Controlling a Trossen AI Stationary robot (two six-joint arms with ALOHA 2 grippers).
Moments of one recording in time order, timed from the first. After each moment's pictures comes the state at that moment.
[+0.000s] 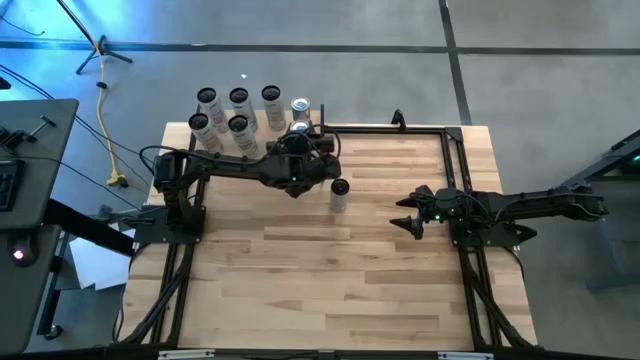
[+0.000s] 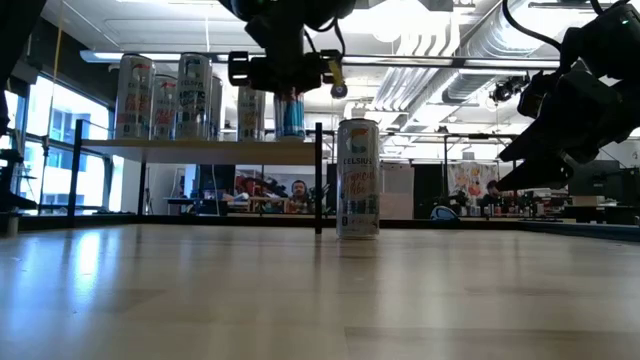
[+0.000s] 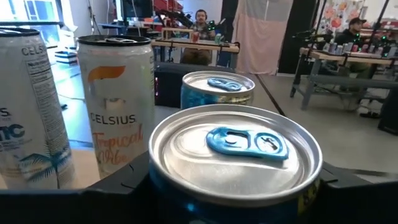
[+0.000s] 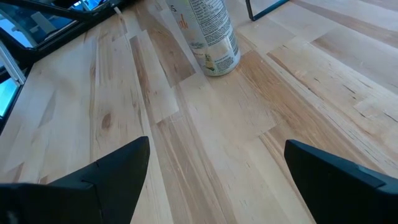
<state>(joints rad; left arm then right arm) 0.12 1.86 1.44 -0.36 -1.49 -0.90 -0.03 0.49 0.08 -0.07 0.09 0.49</state>
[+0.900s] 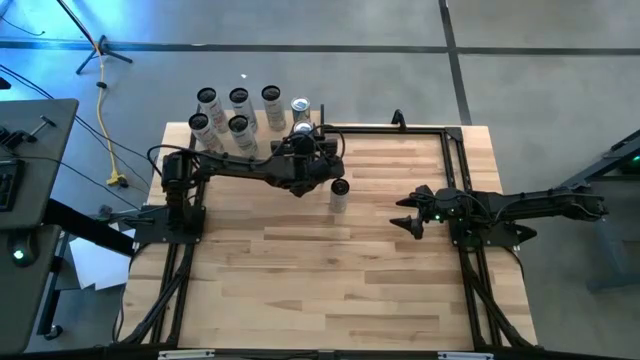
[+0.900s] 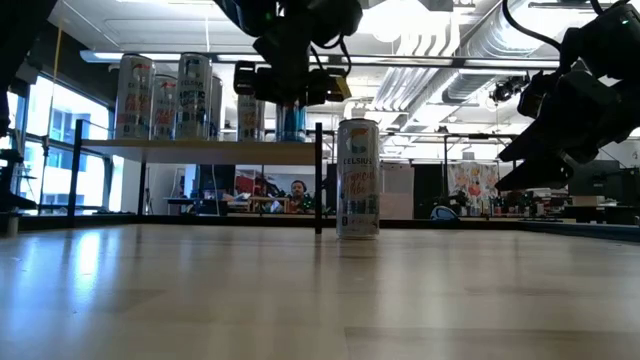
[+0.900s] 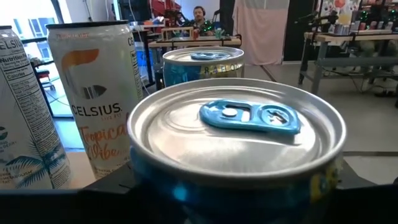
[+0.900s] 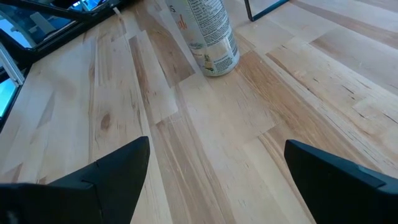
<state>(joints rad) 0.14 1.92 1.44 -0.31 -1.48 -0.79 -0.03 0.49 0.08 -0.07 0.09 0.49</state>
